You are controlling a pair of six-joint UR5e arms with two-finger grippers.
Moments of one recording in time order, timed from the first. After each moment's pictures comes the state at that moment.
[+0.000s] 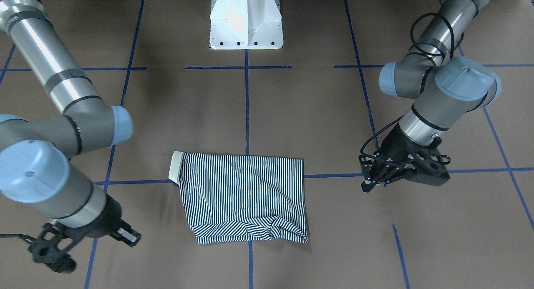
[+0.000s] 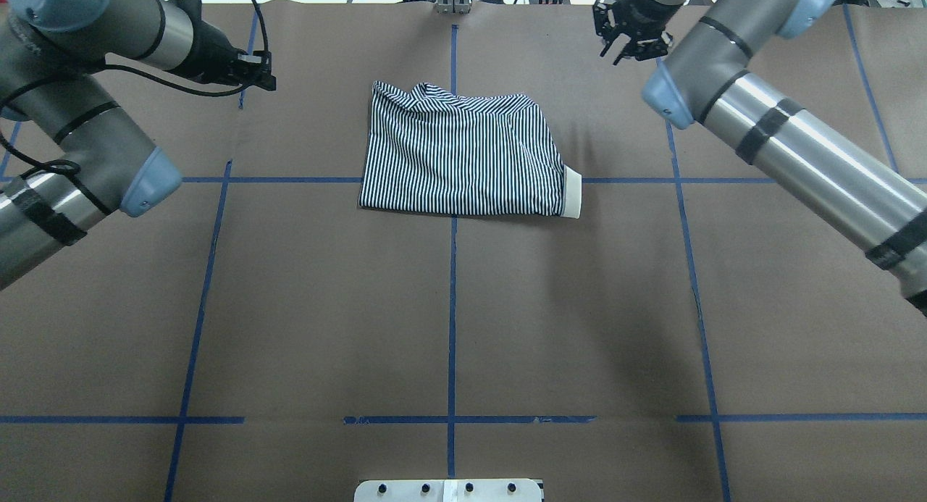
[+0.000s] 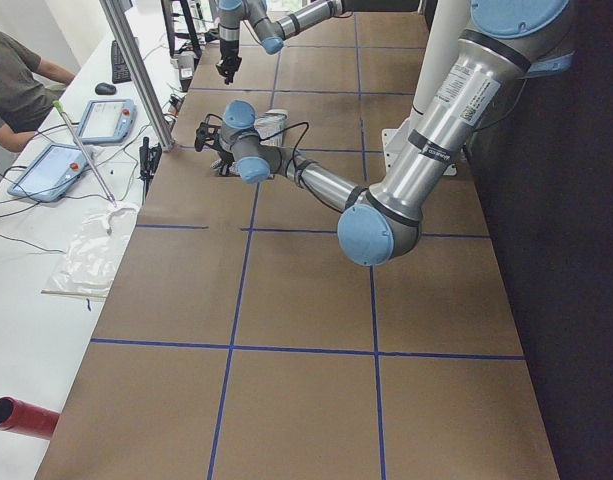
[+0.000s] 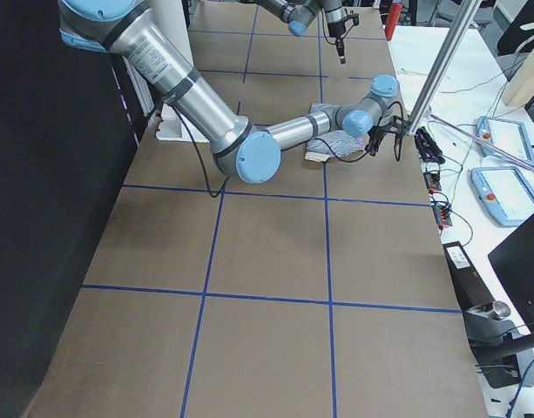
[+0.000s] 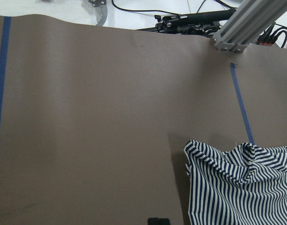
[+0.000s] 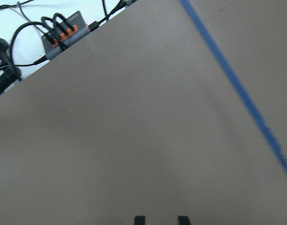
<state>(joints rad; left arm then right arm) -0.98 -2.08 -1.45 -2.27 -2.09 -0.98 1.06 -0.82 1.12 -1.17 2.19 1.35</state>
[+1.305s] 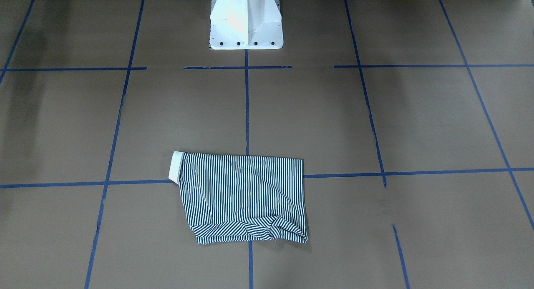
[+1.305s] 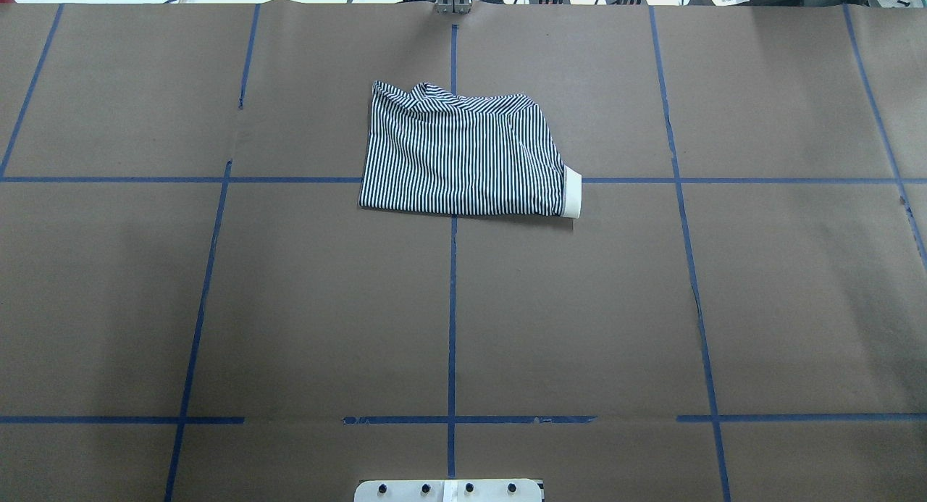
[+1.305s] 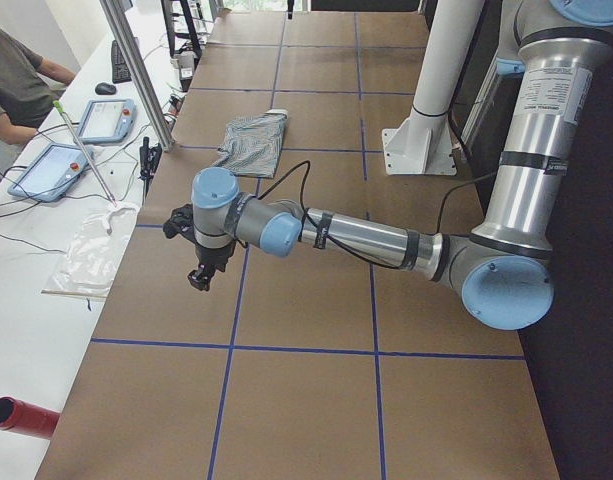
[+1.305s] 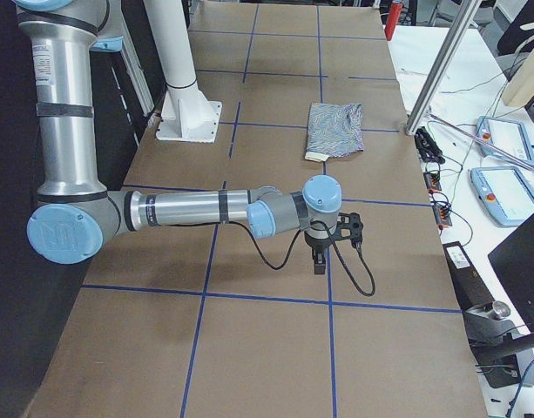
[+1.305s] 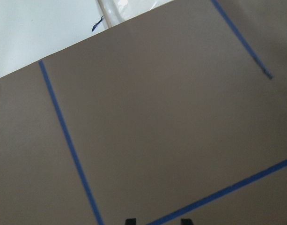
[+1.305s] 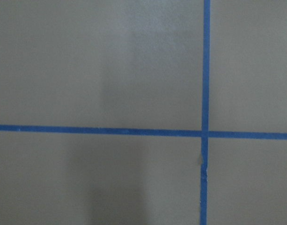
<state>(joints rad) -1.47 -1.72 -1.61 -1.76 -2.29 0.12 1.46 -1.56 1.67 -1.45 2.35 0.20</state>
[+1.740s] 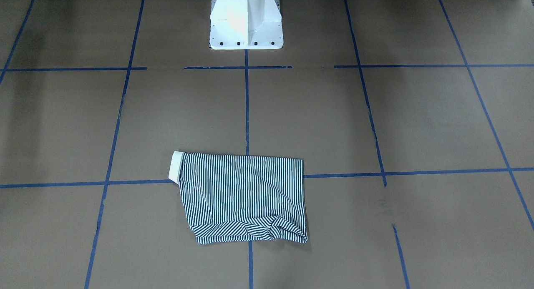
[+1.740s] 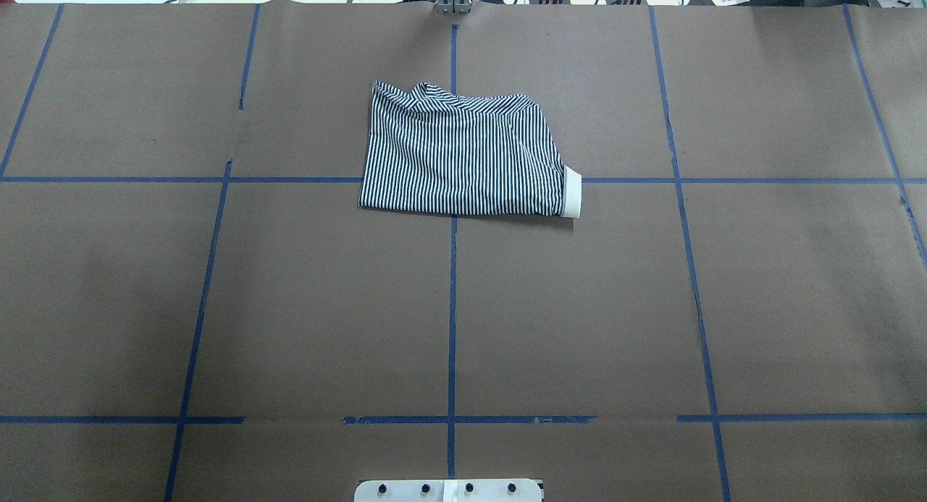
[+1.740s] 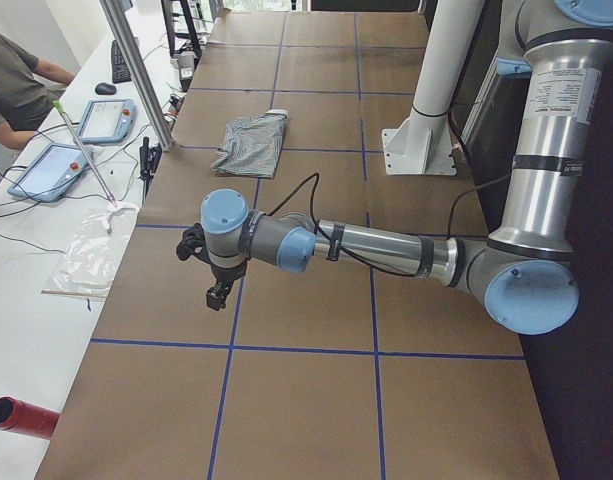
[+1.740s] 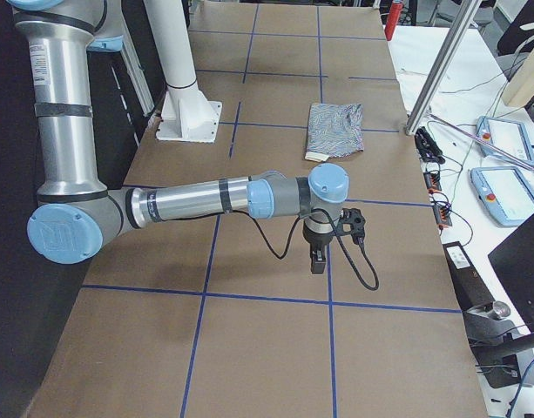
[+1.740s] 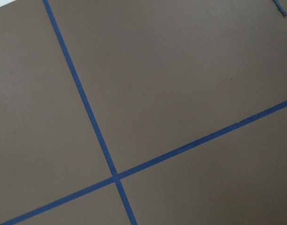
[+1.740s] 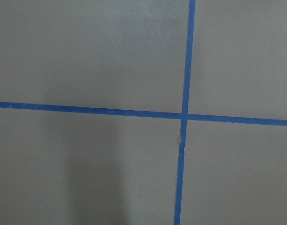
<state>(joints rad) -1.50 -1.65 -1.62 -1.74 -2.36 0.05 1.49 -1.53 1.72 -1.67 2.30 0.06</state>
